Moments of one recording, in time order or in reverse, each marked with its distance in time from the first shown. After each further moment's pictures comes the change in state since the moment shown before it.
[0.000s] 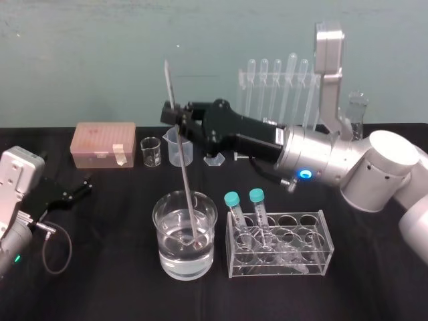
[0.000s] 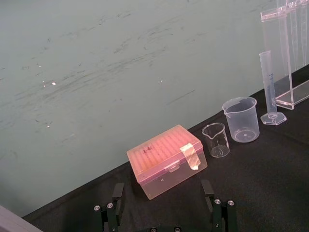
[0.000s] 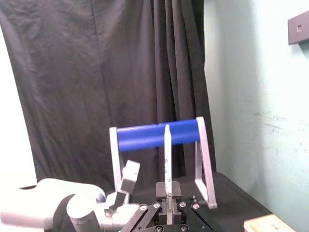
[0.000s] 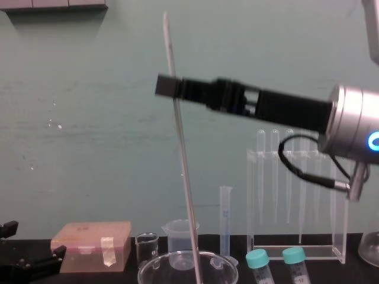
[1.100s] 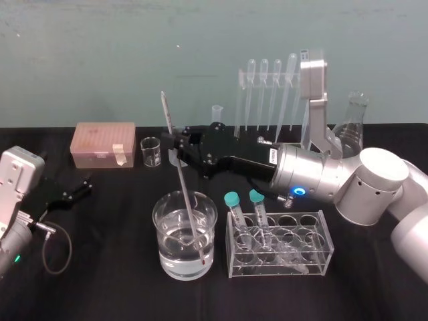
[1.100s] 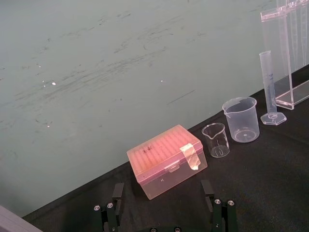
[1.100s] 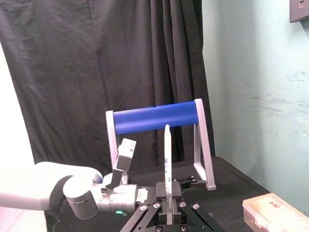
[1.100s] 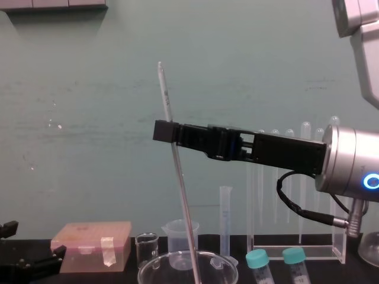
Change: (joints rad) left arm 0.000 0.000 0.000 0.000 0.000 0.000 0.000; right arm -0.026 -0.022 -0.010 0.058 -0.060 -0.017 0.020
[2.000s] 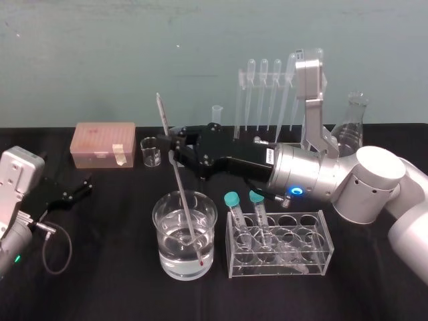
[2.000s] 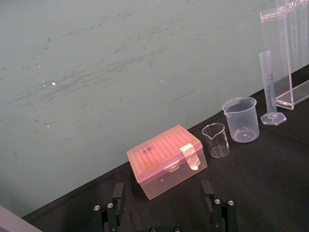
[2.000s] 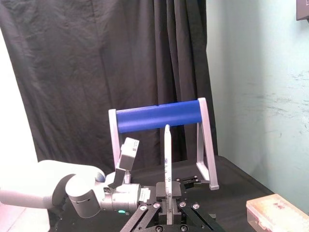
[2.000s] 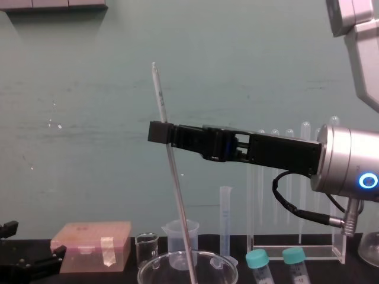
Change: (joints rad) left arm 0.000 0.000 0.000 0.000 0.000 0.000 0.000; right arm 0.008 -0.008 -0.005 0.005 -0.008 0.006 0.010
